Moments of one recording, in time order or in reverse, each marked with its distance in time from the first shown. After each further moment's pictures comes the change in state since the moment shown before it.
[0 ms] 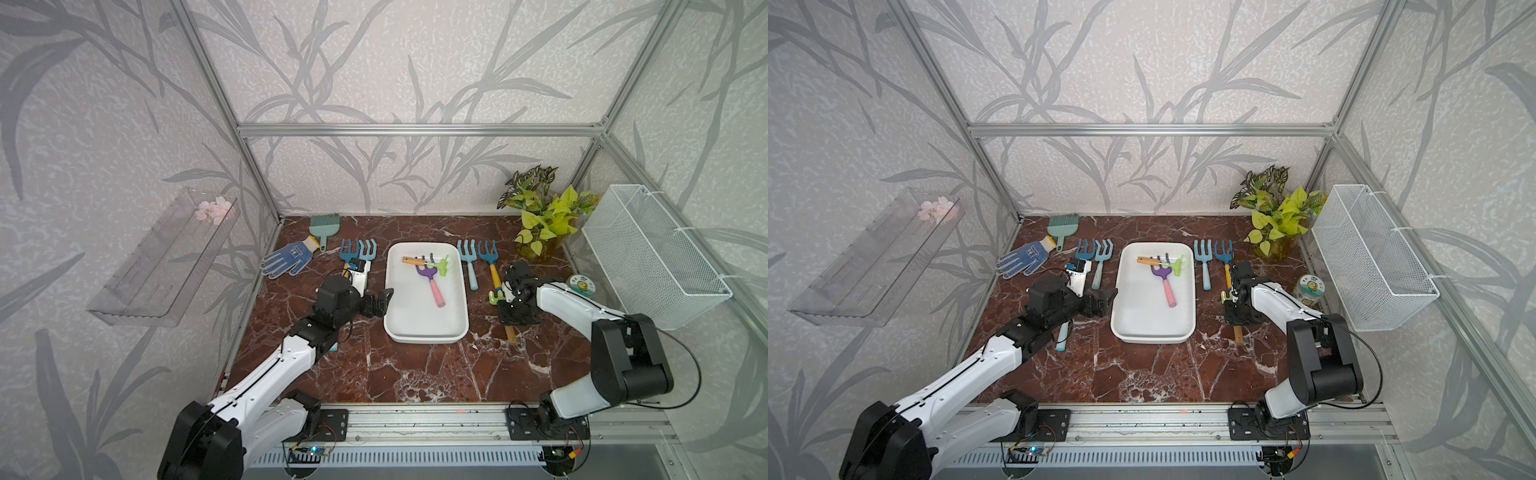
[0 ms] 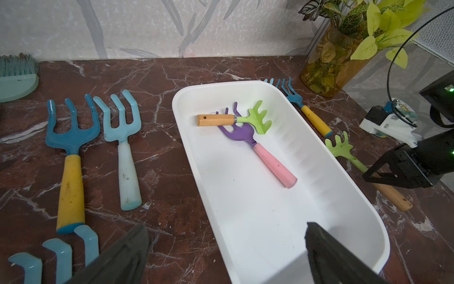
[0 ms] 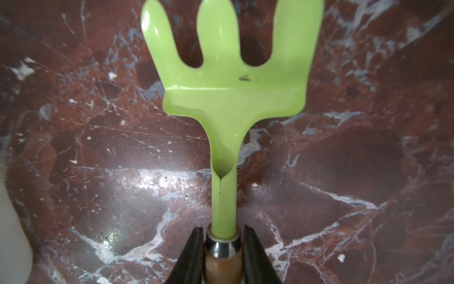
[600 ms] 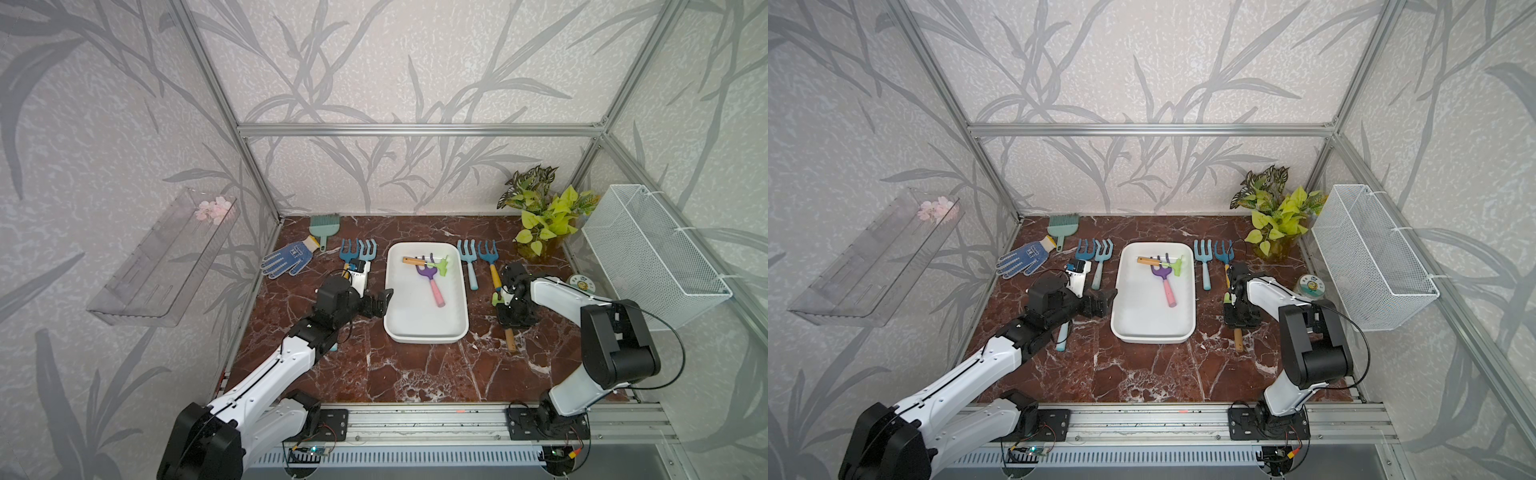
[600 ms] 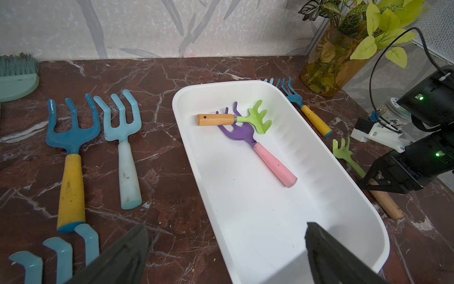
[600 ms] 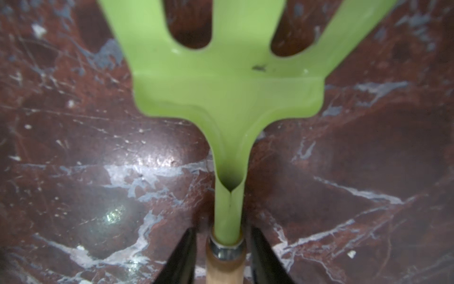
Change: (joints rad) left arm 0.000 -0.004 -0.006 0.000 0.000 0.000; right arm 0.000 0.082 0.041 -0.071 0.004 -0.003
